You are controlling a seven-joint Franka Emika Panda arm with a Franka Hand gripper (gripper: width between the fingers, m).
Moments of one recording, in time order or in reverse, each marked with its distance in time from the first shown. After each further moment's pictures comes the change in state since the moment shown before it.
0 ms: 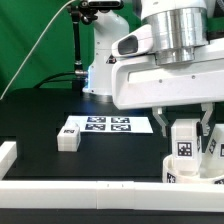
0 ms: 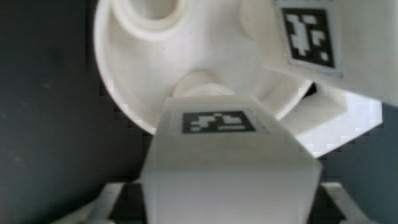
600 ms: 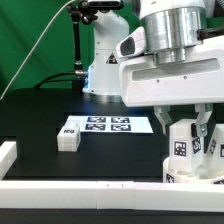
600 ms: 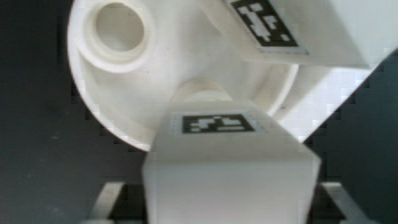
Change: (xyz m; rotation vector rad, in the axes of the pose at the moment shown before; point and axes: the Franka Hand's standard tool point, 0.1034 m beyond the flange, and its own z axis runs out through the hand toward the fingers) arm 0.004 0.001 0.000 0.011 0.004 0.457
